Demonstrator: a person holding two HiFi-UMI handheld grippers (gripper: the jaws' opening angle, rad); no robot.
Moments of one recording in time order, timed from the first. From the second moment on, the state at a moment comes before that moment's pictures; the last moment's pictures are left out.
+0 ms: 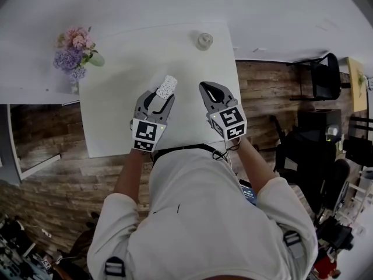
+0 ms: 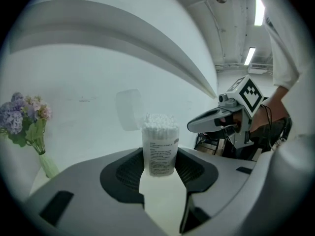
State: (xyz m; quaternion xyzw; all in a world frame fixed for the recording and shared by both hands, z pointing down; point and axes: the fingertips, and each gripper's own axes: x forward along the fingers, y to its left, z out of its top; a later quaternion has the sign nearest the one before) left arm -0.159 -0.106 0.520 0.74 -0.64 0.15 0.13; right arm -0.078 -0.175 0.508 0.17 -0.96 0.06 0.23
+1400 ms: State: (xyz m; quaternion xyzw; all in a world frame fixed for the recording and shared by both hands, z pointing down) left arm -0.197 -0.132 0.618 0.71 -0.65 0.17 0.19; right arm -0.058 -0.159 0.571 0.23 -0.93 0.12 0.28
